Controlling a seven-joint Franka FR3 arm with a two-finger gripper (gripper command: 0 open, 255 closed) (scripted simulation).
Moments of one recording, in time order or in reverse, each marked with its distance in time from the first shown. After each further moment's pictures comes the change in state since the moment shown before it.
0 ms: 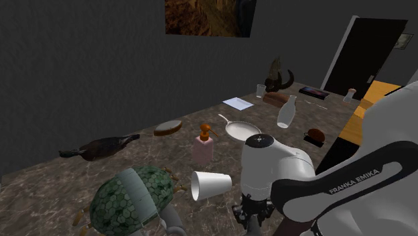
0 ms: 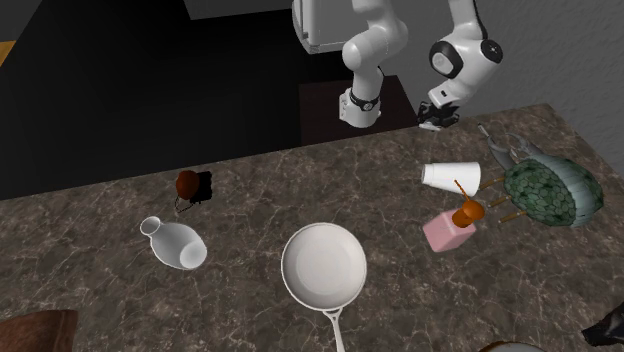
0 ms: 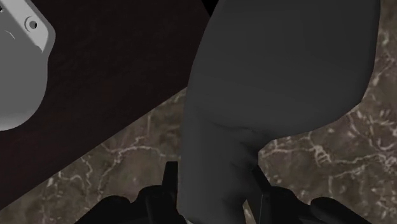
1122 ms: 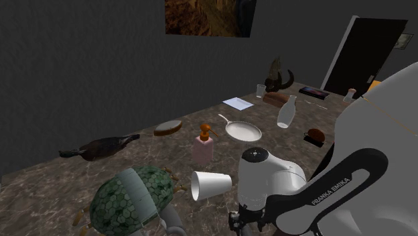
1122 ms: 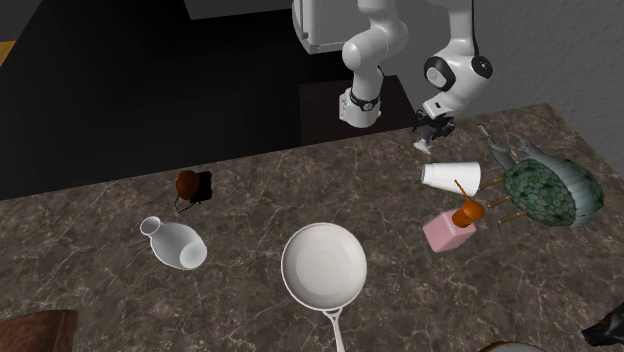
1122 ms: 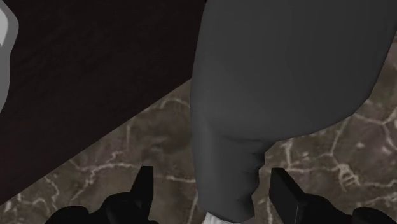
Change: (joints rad) arm -0.015 0.186 0.029 -0.021 0.001 0.208 0.005
